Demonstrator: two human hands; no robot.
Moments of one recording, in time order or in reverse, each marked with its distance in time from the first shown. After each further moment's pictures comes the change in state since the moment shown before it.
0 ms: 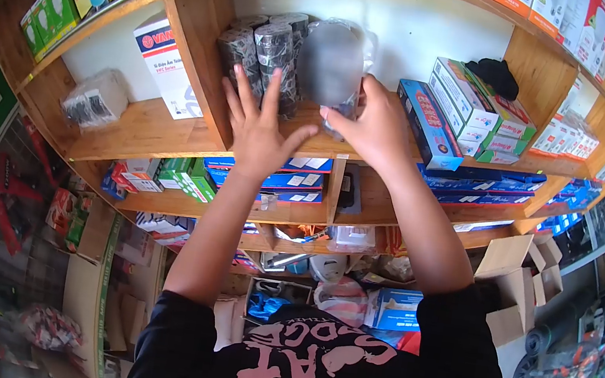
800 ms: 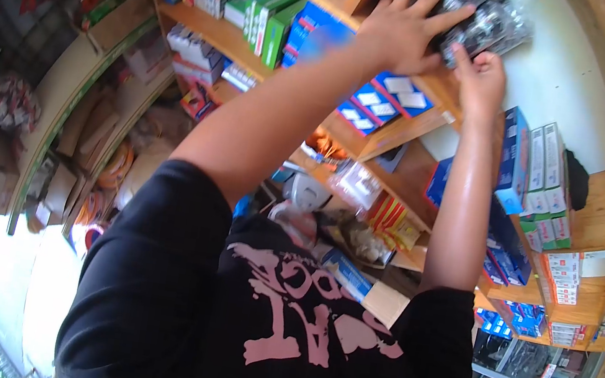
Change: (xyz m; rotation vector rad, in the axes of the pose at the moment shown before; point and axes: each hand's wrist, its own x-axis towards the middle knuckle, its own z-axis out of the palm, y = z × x) left_hand 0.005 -0.002 -0.004 0.098 -0.238 -0.135; right_hand 0.049 0.097 0.088 0.193 -0.061 0.005
